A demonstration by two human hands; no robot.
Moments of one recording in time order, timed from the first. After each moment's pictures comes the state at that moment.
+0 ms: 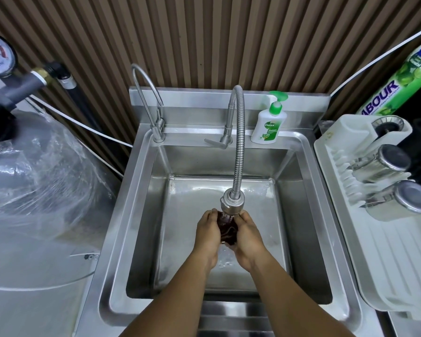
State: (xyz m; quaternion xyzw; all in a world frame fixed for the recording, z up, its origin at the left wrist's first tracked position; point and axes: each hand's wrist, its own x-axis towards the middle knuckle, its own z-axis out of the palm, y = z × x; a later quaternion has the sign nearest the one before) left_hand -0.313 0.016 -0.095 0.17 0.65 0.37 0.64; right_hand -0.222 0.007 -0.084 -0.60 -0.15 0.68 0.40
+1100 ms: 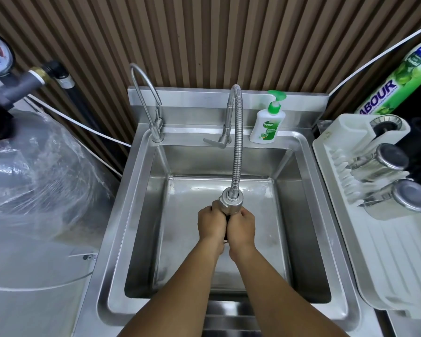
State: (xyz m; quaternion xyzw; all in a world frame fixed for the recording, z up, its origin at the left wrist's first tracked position) left_hand -0.298 0.037 -0.078 0.17 0.70 0.38 0.58; right_hand -0.242 0.021 -0.083 -0.70 -0.20 0.54 0.43
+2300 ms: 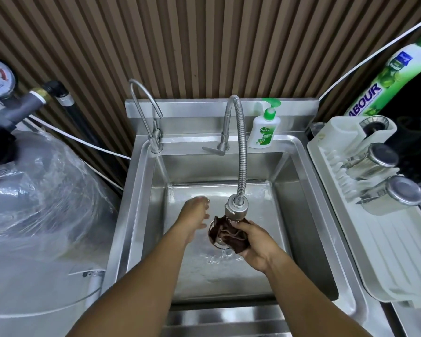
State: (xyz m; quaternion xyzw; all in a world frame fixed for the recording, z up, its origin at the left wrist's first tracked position) left_hand -0.374 0.082 -0.073 0.32 0.66 0.25 0.63; right_hand -0.208 0.011 -0.077 -0.55 -0.06 0.74 0.39
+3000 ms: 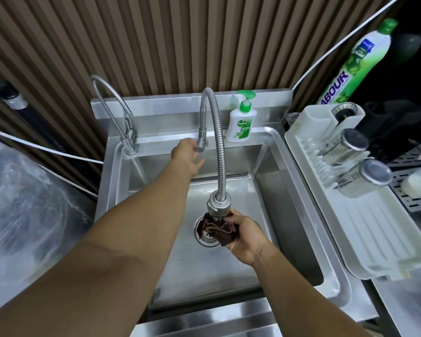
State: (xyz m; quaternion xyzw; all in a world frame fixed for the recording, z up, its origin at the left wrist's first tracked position) left_hand -0.321 0.216 -0.035 0.12 0.56 0.43 0.70; right_hand -0.205 0.014 -0.075 -0.48 0.00 0.74 0.47
